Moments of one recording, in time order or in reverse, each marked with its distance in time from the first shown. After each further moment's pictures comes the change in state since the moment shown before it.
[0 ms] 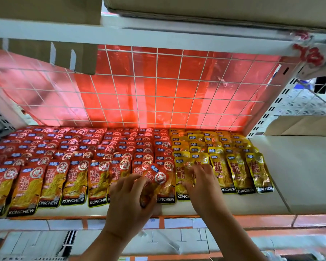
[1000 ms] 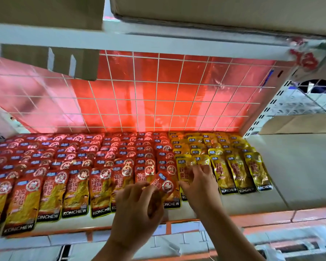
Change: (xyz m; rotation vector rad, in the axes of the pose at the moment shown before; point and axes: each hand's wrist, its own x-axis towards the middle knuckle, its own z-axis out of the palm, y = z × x) left_hand -0.001 -0.002 -0.003 -0.053 -0.059 0.065; right_hand 0.010 -0.022 0.019 -0.082 0.062 0.174
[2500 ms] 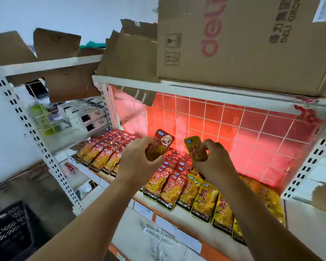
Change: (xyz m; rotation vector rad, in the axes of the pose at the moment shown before) left_hand 0.076 0.166 -0.112 0.201 0.393 -0.501; right_hand 0.071 -0.007 -0.162 0.415 -0.224 -0.762
